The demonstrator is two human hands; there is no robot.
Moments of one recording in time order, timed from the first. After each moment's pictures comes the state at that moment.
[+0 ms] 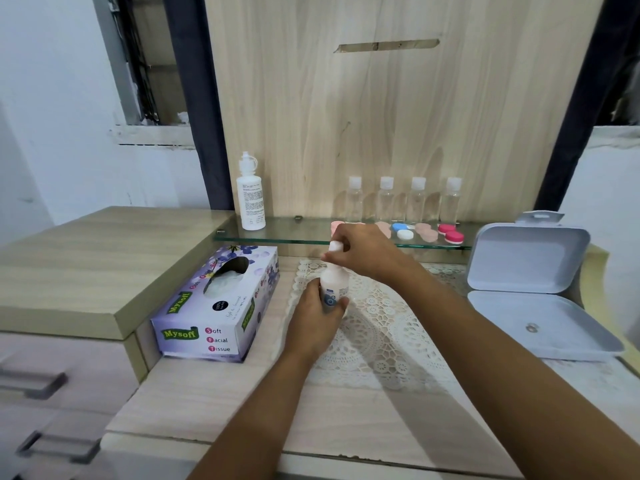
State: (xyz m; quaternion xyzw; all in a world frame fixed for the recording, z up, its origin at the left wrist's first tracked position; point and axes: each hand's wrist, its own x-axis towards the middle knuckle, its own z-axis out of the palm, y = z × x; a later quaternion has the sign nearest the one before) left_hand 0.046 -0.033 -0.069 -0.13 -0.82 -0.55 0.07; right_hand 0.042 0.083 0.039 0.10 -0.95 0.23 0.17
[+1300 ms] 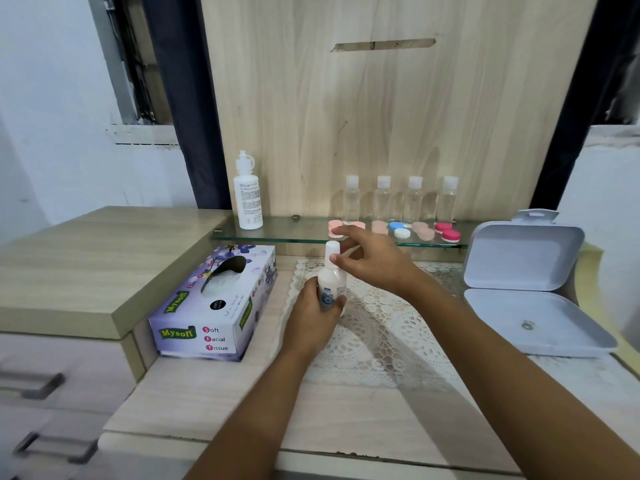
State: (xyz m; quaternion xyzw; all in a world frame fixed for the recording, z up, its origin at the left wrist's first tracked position) left_hand 0.048 -0.032 -0.066 -0.13 -0.82 -0.55 0.07; right_hand 0.062 0.096 0.027 0.13 -0.91 0.34 0.18
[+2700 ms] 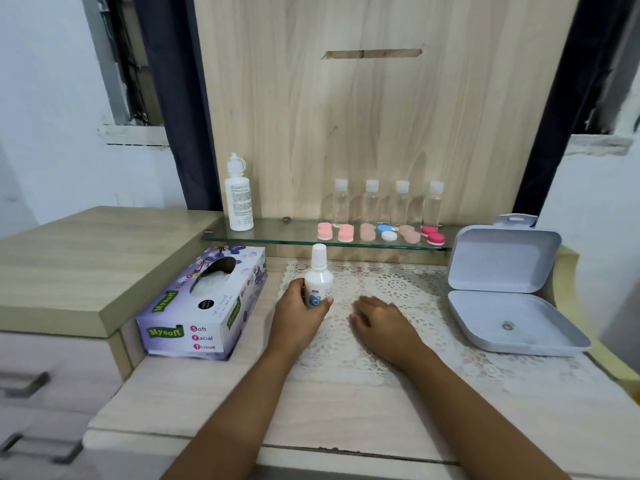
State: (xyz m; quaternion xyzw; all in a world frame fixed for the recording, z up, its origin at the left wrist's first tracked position) left_hand 0.055 -0.034 -0.059 -0.10 -0.82 -0.55 0.11; right_hand 0.082 0.124 -0.072 0.03 -0.98 0.17 0.14
